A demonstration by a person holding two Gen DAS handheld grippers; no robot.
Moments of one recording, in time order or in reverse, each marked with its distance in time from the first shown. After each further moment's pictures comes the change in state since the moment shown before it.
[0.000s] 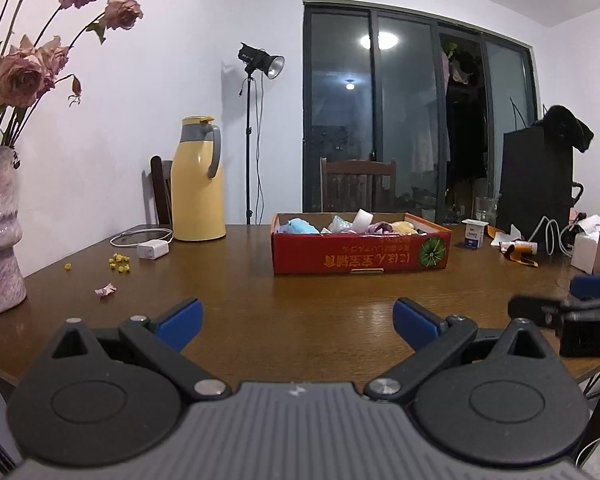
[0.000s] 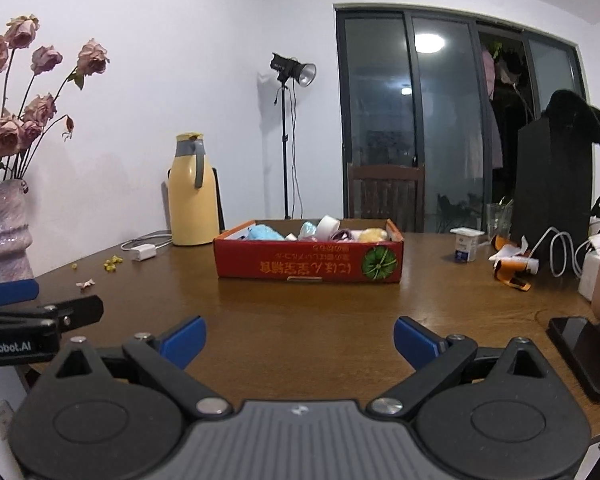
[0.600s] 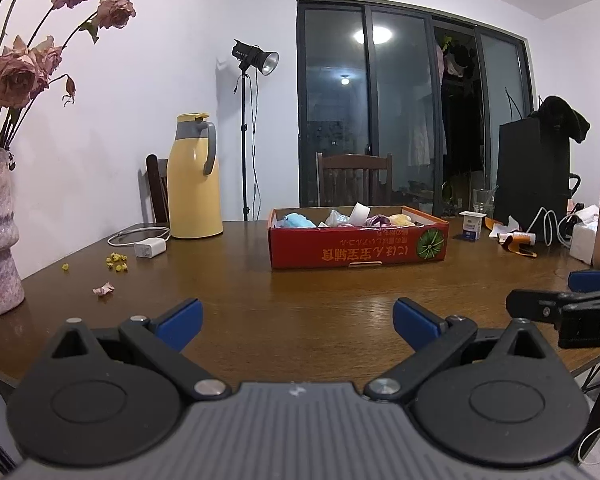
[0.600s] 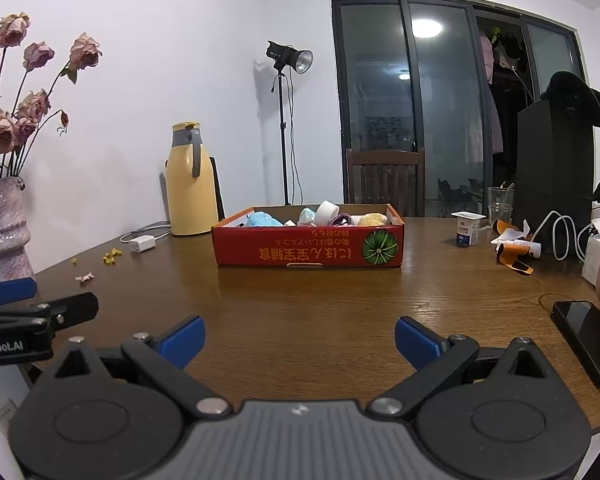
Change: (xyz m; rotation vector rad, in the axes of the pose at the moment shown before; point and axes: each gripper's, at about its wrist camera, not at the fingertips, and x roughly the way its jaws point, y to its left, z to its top) left arm 0.002 -0.001 -0.004 0.028 0.014 -0.009; right arm 0.006 -0.003 0.000 0.019 0.022 -0.003
